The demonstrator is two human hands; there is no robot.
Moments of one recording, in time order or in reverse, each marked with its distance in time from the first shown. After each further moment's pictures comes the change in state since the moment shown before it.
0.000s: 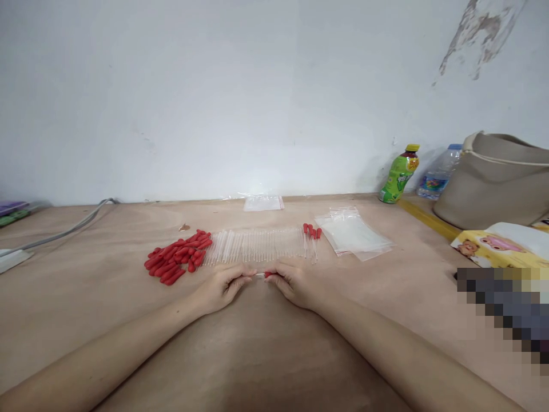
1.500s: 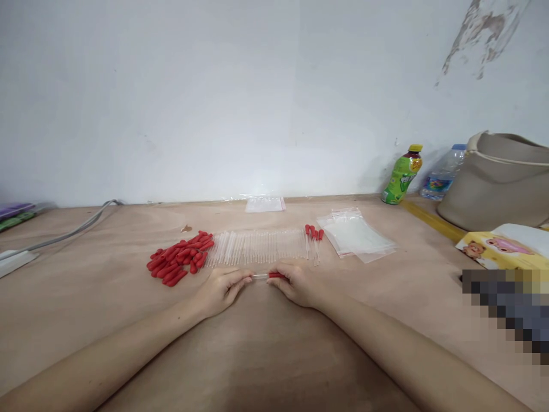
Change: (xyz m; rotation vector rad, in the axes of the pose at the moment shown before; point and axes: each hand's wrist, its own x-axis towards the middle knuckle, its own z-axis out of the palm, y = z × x) left_hand -0.006 -0.006 0.001 0.174 0.000 0.015; right_hand 0.005 0.002 -0.001 -0.052 -0.095 0.056
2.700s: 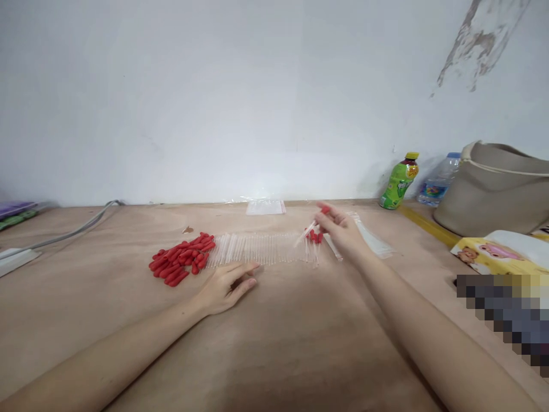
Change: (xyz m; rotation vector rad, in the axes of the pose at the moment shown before) left_hand 0.004 0.002 0.000 -0.039 0.074 -0.025; right_hand 0.020 0.035 -0.088 0.485 0.523 0.443
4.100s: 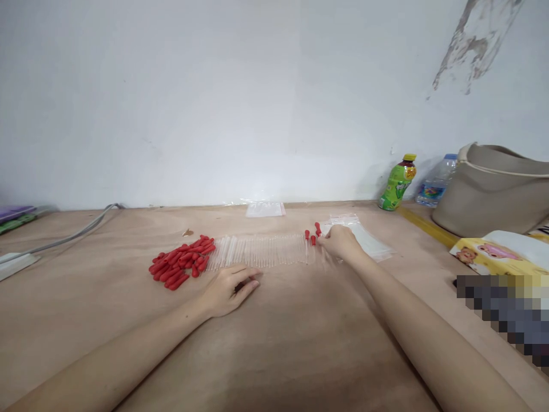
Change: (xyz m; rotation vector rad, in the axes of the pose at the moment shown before) left_hand 0.004 0.001 0.000 0.068 -0.067 0.016; right_hand 0.013 0.020 -0.006 -1.176 -0.149 0.306
